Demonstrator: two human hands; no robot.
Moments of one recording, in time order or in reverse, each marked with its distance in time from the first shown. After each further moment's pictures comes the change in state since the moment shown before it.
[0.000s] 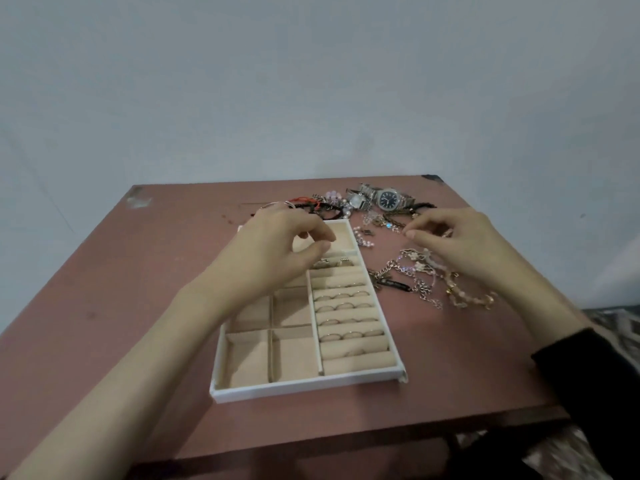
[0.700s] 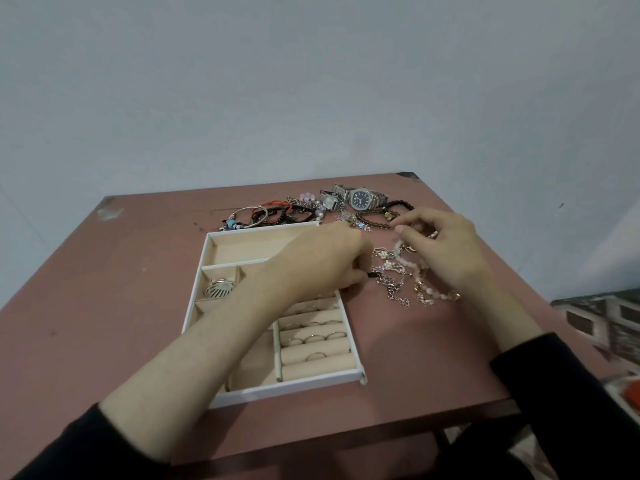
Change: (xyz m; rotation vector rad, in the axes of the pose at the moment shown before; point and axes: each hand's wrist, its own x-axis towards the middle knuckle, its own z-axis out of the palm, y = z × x) left_hand 0.053 0.048 0.058 0.239 -0.352 0.179; right_hand -0.011 0.020 0.001 0.254 0.190 0.067
